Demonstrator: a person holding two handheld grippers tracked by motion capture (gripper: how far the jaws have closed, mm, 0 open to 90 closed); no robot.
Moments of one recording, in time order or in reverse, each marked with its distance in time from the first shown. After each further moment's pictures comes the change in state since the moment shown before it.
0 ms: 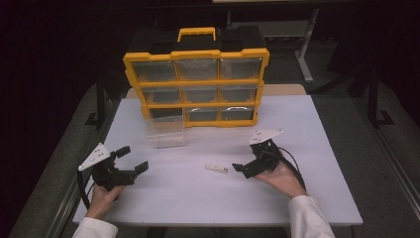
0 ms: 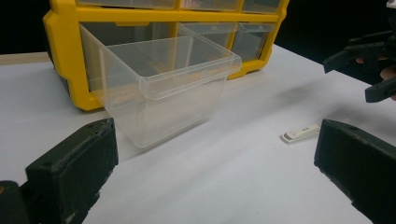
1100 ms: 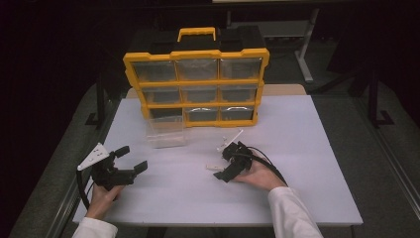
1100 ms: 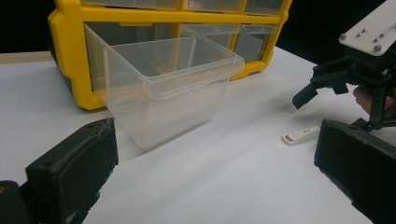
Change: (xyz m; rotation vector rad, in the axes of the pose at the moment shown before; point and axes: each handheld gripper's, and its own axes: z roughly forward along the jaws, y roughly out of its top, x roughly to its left) left arm 0.002 0.000 0.000 -0.009 0.003 -0.013; right arm 0.024 0.024 0.070 0.242 0.129 -0.144
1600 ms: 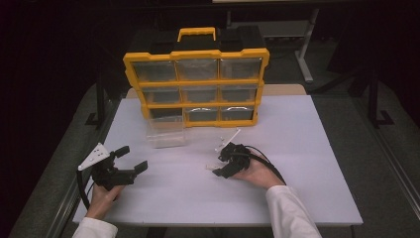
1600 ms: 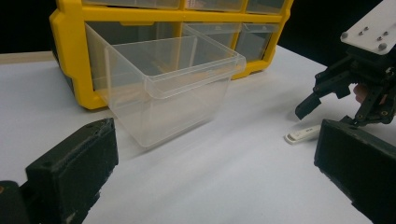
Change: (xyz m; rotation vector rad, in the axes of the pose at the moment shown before) left arm 0.000 0.000 0.000 0.004 0.010 0.006; right arm 0.000 0.005 0.003 0.008 0.041 -0.045
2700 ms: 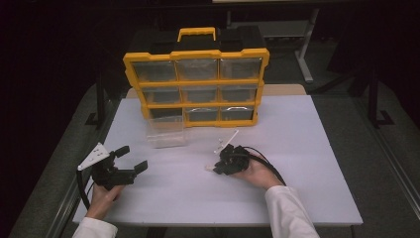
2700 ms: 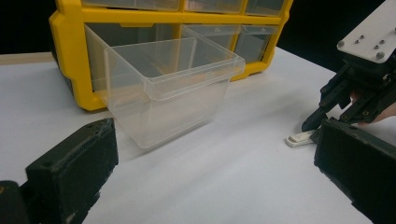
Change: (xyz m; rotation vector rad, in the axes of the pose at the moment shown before) left arm 0.000 0.000 0.000 -0.003 -0.007 -0.002; right arm 0.001 0.000 0.005 0.014 0.051 -0.026
